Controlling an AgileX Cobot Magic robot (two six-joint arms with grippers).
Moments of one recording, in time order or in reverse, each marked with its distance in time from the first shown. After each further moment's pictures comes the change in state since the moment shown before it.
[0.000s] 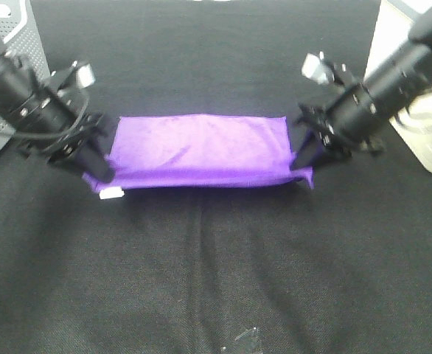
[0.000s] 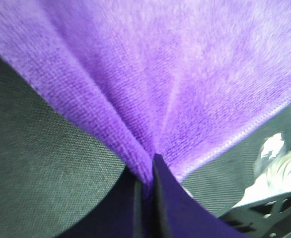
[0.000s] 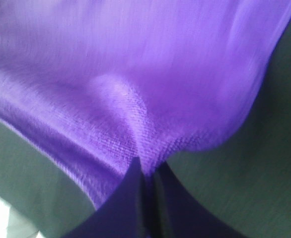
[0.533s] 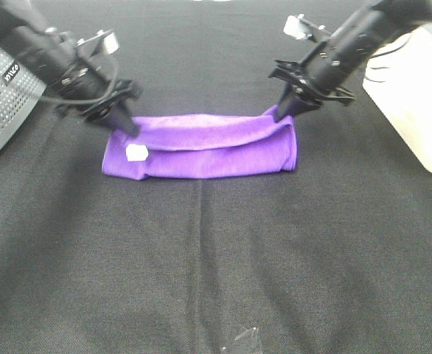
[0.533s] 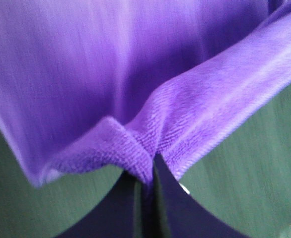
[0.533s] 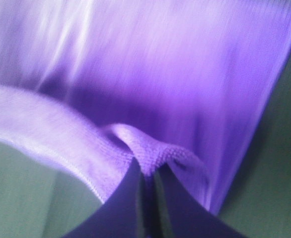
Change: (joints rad) left arm 0.000 0.294 -0.458 -0.008 -0.039 -0.006; right arm 0.000 0.395 -0.660 -0.097 0.083 0.179
